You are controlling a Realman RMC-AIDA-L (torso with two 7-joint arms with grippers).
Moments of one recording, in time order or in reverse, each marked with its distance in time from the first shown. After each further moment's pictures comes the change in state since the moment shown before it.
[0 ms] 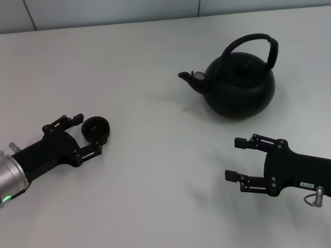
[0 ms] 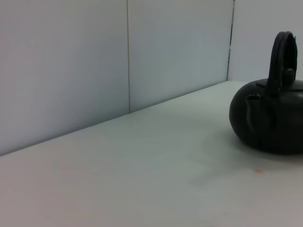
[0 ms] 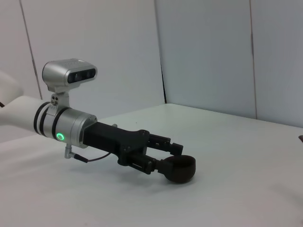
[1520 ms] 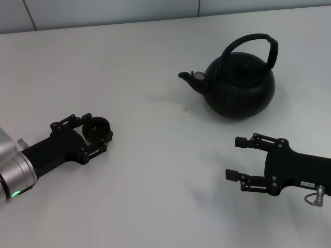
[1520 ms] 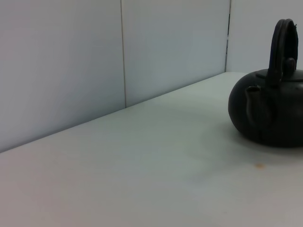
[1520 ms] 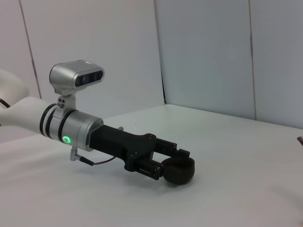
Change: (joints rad) left arm -0.044 0.000 0.004 -0.050 -0.011 -0.056 0.037; right arm 0.001 -0.002 0.003 0.000 0.000 -0.002 0.000
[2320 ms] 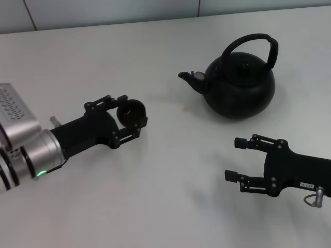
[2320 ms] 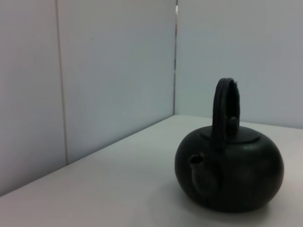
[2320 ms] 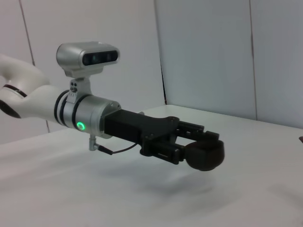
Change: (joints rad) left arm -0.108 0.000 0.007 -0.060 0.008 0.087 -0.002; right arm -0.002 0.004 0.000 0.000 0.000 -0.001 0.000
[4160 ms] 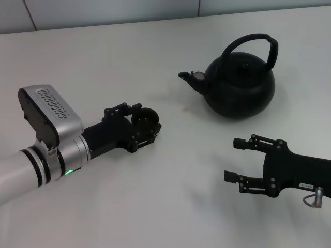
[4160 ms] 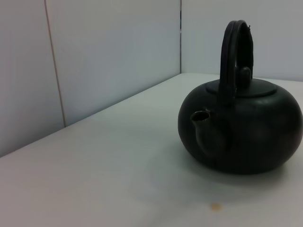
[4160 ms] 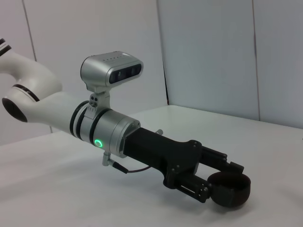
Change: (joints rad) left arm -0.132 -0.002 -0.087 -0.214 0.001 -0.239 0.159; right arm 0.002 0.001 -0.002 0.000 -0.002 -0.003 0.000
